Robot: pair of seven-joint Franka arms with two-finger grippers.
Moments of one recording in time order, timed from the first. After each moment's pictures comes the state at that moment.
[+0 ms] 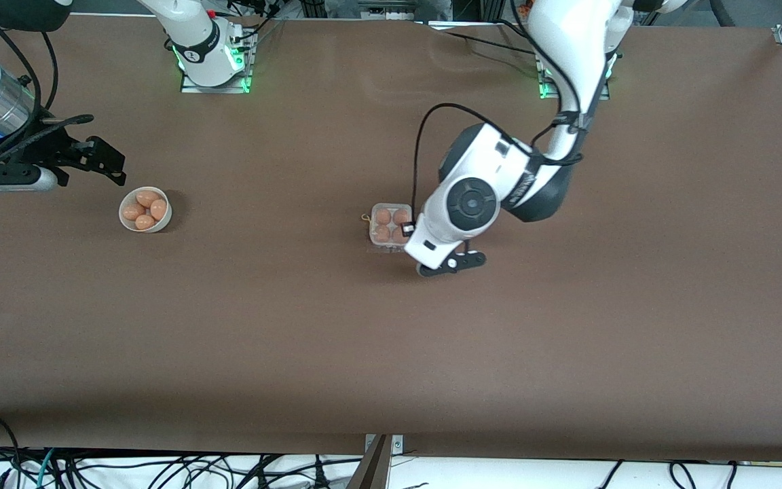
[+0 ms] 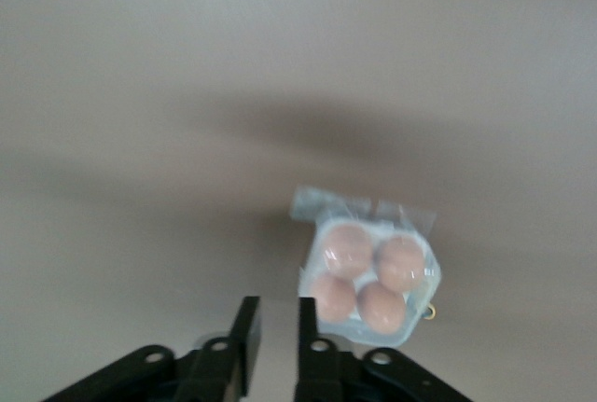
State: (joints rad) left arm -0.66 0.71 0.16 -1.20 -0.34 1.75 -0.67; right arm 0.04 -0.02 0.06 -1.73 0.00 1.75 0.08
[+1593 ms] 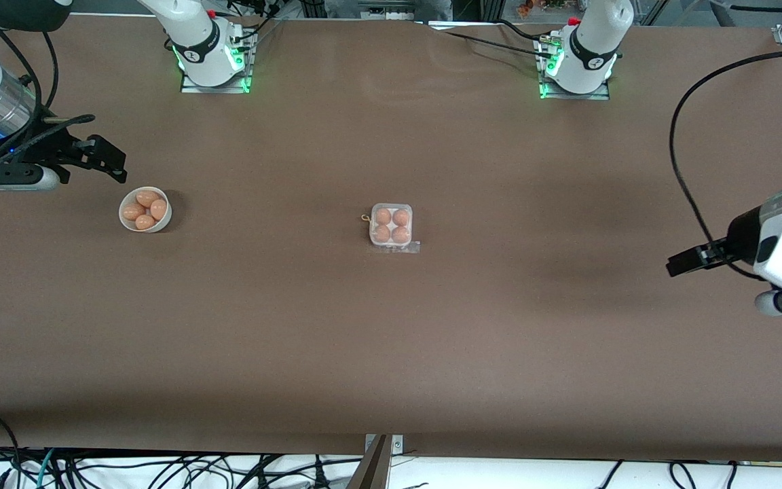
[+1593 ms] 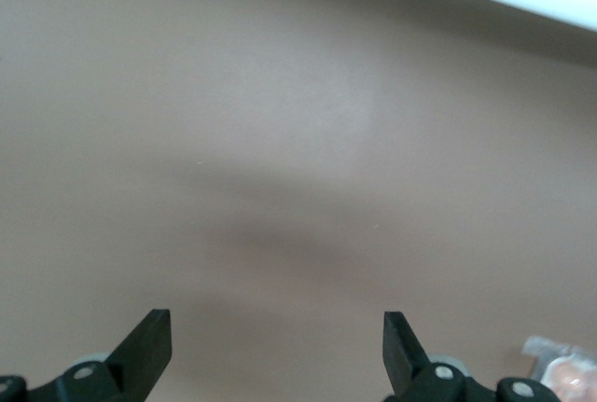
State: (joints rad) left arm -0.17 0.43 0.21 -1.16 -0.11 1.55 -0.23; right arm 0.04 -0.02 0.06 -1.73 0.00 1.73 0.08
